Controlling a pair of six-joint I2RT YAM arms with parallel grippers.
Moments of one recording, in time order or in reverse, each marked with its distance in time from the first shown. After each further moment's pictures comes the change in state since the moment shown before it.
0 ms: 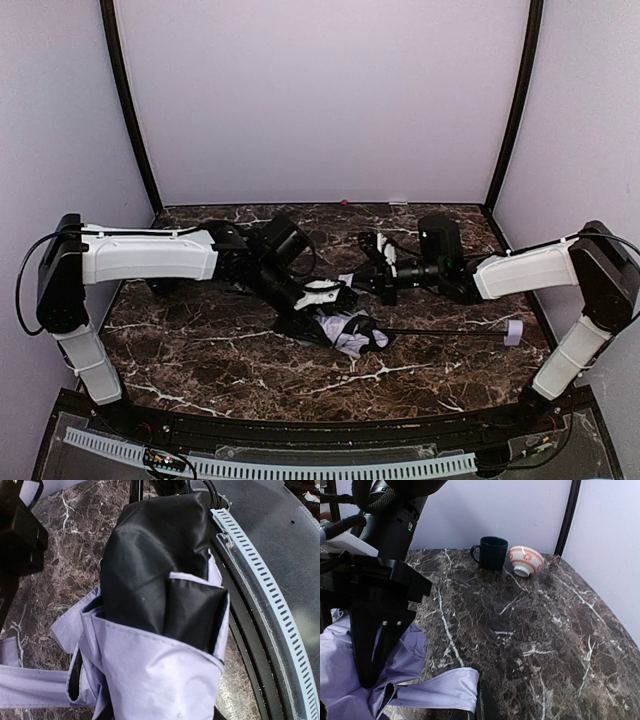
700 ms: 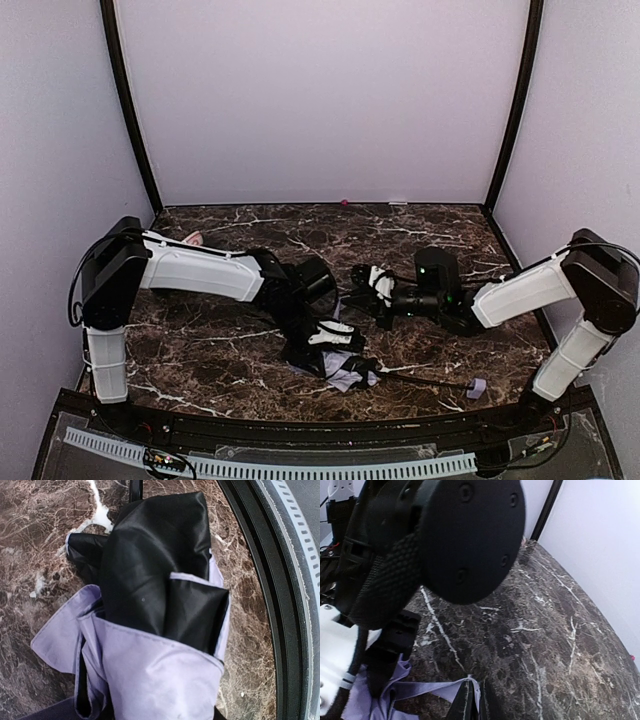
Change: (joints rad) left arm -0.062 0.258 0.050 -0.099 -0.192 -0.007; right arm 0.131 -0.008 -0.176 0.130 0.288 -0.103
